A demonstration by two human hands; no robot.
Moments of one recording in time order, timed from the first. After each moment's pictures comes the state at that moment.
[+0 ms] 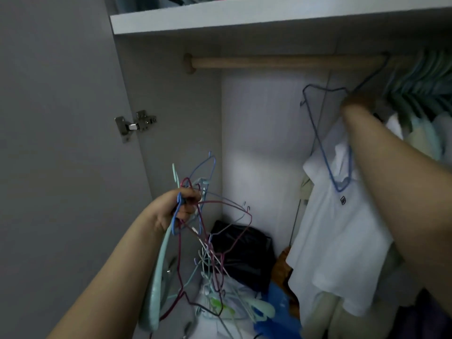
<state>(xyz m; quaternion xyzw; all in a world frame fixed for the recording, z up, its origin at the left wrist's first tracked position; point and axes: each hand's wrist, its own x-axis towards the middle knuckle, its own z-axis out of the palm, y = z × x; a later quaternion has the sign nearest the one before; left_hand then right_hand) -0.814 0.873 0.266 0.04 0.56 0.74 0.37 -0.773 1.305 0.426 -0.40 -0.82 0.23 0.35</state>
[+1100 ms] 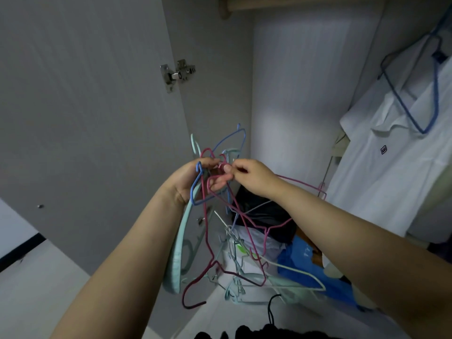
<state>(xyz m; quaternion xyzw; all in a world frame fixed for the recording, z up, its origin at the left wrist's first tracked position) -0.753 0.805 0.250 0.06 0.50 0.77 0.40 -0.704 0.971 0.230 0.07 -0.90 0.42 0.08</state>
